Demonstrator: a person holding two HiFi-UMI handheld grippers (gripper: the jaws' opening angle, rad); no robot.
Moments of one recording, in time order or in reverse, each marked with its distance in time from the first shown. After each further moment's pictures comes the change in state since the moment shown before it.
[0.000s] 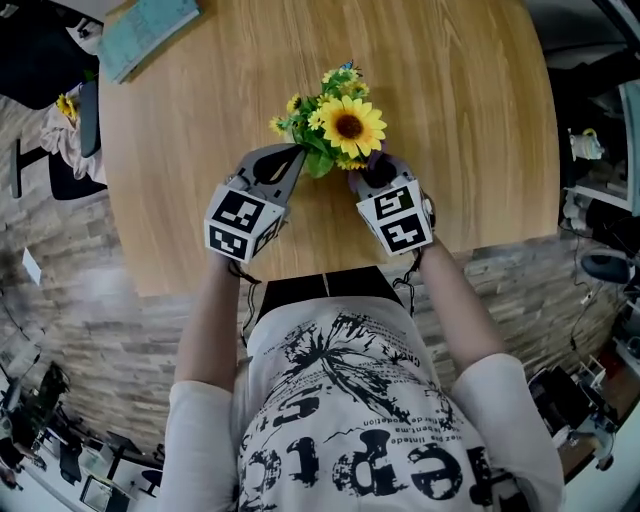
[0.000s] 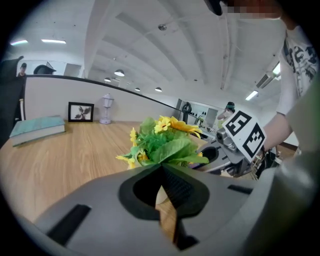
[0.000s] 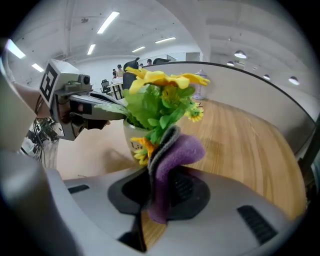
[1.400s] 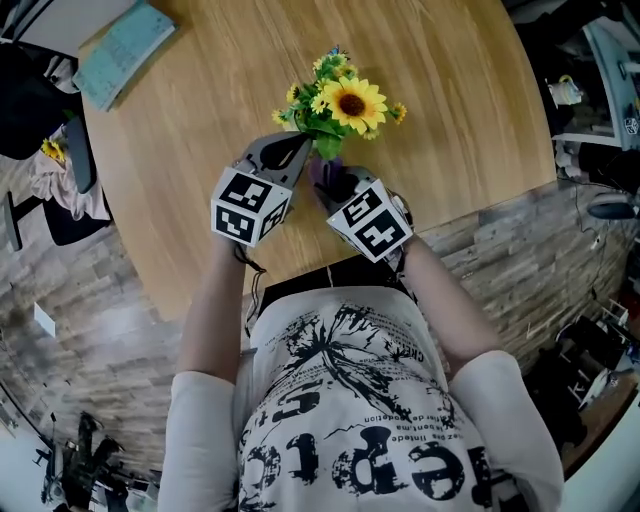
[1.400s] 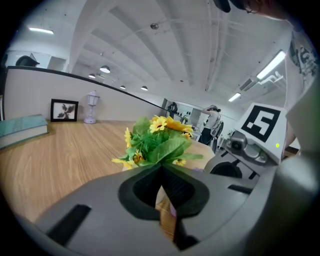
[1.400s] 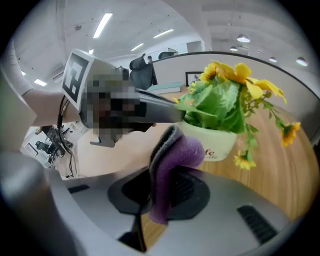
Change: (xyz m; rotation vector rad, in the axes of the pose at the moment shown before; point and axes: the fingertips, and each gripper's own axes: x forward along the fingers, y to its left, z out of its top) left arm 0.000 -0.003 -0.002 0.061 0.003 -0.193; right arm 0.008 0.111 0.012 0.068 0.057 0.140
